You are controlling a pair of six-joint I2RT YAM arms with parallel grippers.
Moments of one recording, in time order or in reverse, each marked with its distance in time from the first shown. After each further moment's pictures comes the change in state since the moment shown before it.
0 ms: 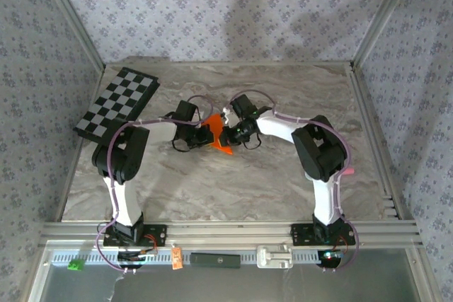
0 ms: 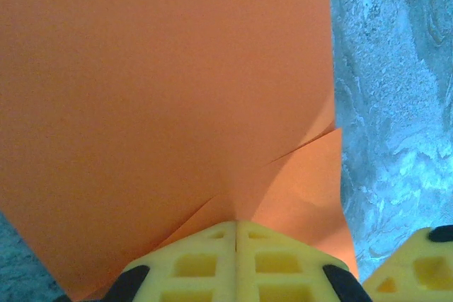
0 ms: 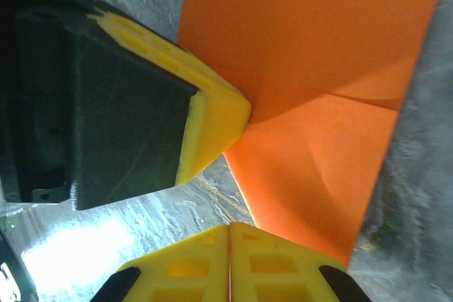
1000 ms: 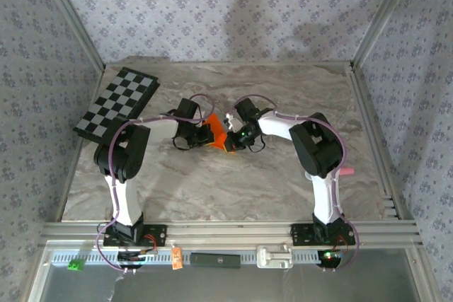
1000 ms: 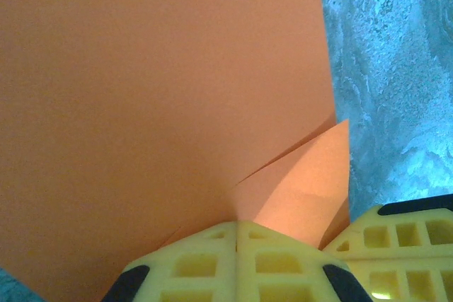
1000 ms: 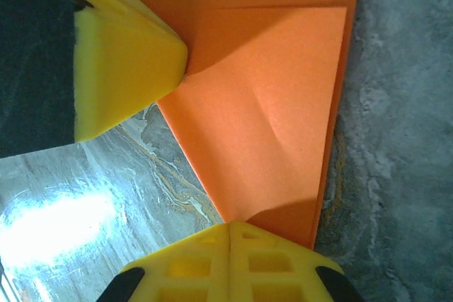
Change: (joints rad) left arm 0.001 0.025 0.056 -0.083 -0.008 0.018; right arm -0.046 0.035 -0.037 -0.041 -0.043 -0.116
